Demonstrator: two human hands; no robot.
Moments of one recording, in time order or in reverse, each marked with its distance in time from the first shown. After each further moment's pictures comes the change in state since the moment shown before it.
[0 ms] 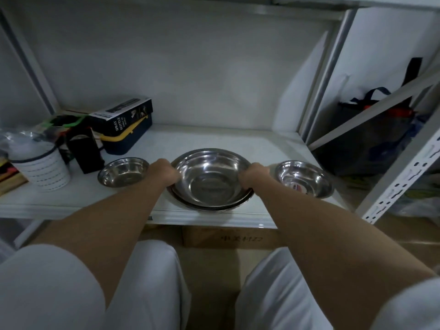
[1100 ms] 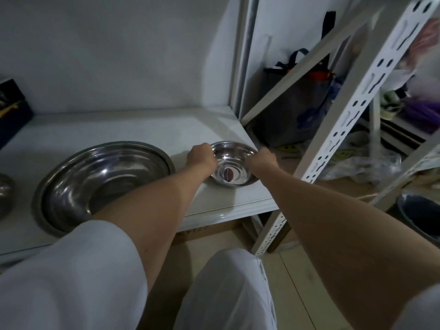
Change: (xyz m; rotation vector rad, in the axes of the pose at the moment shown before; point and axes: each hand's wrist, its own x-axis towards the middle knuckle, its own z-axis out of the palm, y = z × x) left_hand -0.014 0.222 0.187 0.128 -0.117 0.455; right_hand 0.066 0.150 -0.106 0.166 0.196 0.307
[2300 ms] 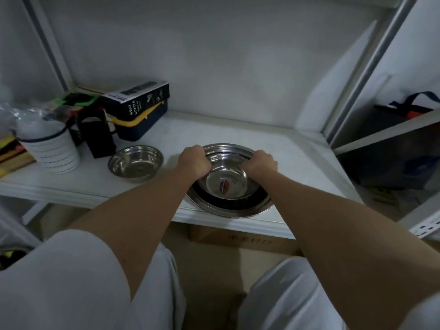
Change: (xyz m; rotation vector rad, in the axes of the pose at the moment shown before) left_hand -0.079 -0.264 -0.165 -0.107 0.218 -0.334; right_hand -0.154 -0.182 0.165 -0.301 -0.195 -0.568
